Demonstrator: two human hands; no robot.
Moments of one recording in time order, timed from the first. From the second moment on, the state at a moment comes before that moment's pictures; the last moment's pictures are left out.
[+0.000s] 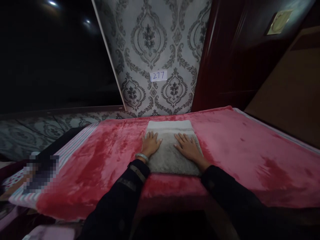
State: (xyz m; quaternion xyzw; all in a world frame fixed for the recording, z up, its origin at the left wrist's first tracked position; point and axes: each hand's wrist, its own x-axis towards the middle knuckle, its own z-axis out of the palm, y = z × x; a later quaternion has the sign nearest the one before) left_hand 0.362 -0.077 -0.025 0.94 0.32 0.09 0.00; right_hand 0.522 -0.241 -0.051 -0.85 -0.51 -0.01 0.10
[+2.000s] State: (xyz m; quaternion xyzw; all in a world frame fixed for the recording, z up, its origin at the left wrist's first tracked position) left_hand 0.466 -0.029 -0.009 0.98 0.17 0.02 0.07; right_hand 0.581 -0.140 -0.024 -0.86 -0.51 -0.01 0.09
